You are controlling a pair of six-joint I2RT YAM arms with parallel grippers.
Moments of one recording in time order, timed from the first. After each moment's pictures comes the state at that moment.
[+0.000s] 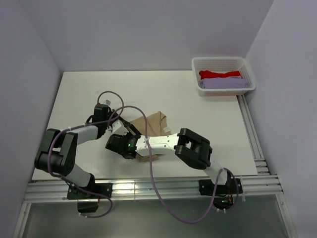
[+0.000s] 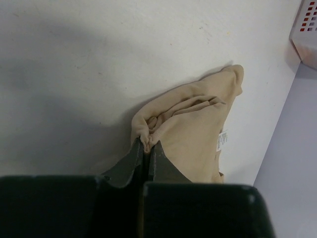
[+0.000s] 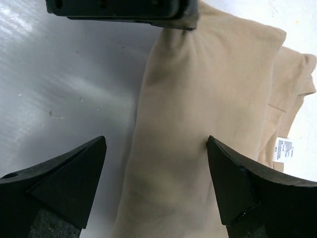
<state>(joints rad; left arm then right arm) -0.23 1.55 0.63 0.21 0.33 -0.89 1.27 2.12 1.54 -0.49 0.74 0.37</state>
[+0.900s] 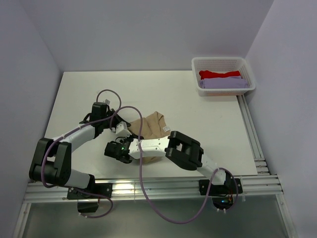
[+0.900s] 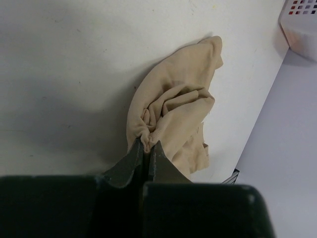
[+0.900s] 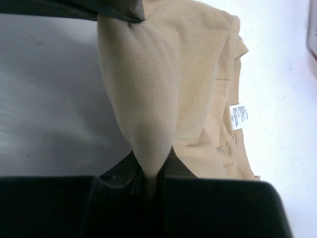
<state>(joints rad) -0.23 1.43 0.68 -0.02 0.39 -0.93 1.29 2.26 1.67 -0.78 1.06 0.61</state>
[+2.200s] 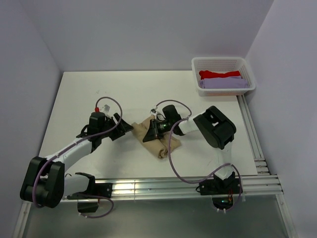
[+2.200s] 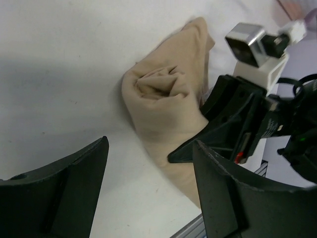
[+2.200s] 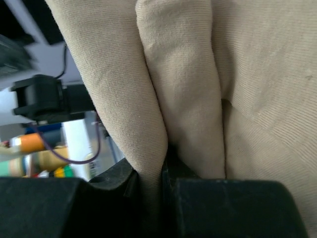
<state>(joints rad) -0.28 1.21 0.50 0.07 0.34 -0.83 0.62 2.00 0.91 0.39 -0.88 0.71</state>
